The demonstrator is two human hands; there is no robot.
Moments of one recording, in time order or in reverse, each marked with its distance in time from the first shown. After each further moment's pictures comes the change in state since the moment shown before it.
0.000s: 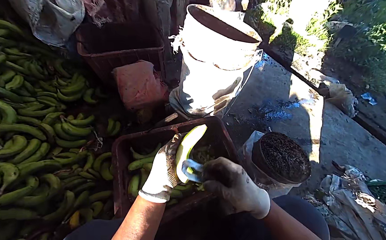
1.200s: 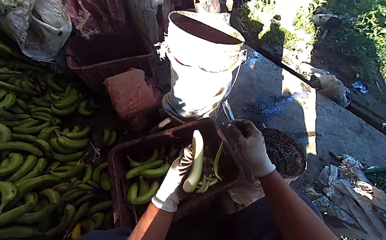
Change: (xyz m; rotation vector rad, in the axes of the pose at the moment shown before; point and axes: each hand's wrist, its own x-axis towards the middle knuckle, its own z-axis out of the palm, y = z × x) left_hand -0.002 -0.037 0.013 0.001 -0.263 -0.156; right_hand 0.041 0.037 -0.068 -0.101 0.600 0.383
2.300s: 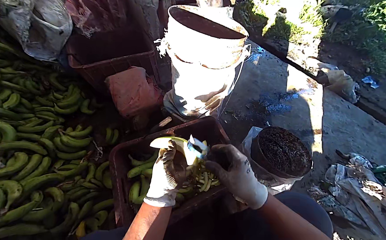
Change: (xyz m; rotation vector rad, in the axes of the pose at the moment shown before) left_hand 0.014 0.007 -0.011 -0.312 0.332 0.235; right_hand -0.065 -0.008 0.029 -0.020 -0.255 -0.240
